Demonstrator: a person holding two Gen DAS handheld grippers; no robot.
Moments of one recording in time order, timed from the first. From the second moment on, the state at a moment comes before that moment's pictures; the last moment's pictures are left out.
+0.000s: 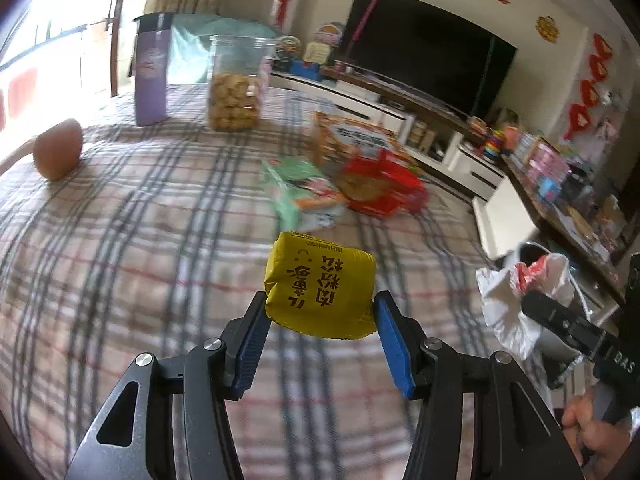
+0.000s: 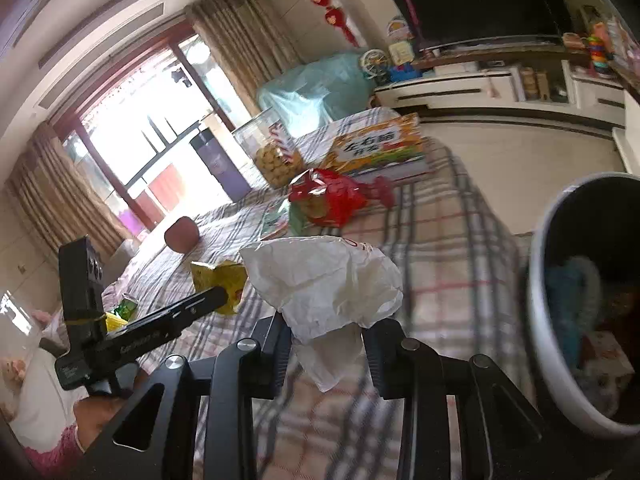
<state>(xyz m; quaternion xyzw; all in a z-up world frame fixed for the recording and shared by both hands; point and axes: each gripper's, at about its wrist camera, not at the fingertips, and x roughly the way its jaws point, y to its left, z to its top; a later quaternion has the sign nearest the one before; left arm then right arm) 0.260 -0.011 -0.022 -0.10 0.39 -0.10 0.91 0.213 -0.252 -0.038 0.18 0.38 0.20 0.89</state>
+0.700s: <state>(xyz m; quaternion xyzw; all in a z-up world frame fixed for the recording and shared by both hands) 0.242 -0.128 -0.007 -0.05 0.38 -0.22 0.90 0.157 -0.365 -0.021 0.20 0.35 0.09 0.91</state>
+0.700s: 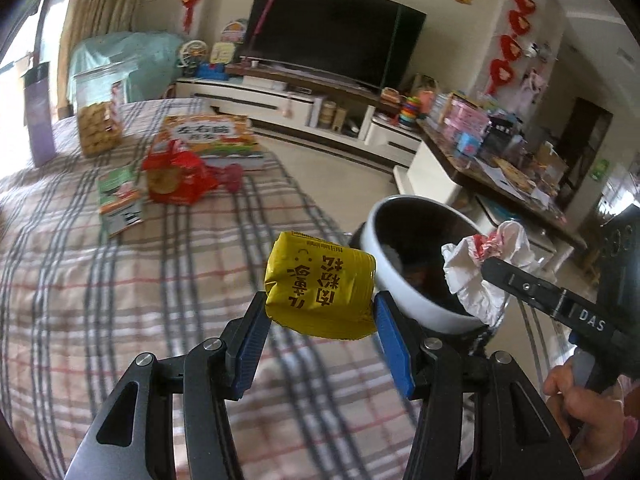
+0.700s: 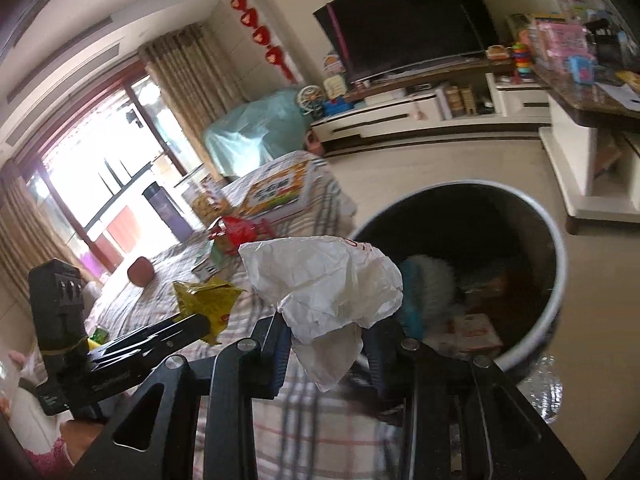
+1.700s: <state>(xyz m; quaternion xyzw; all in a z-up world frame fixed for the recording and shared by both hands) 0.284 -0.230 -0.023 0.00 0.39 -0.28 0.88 0.177 -0.426 -0.034 0.19 0.37 0.04 0.91</state>
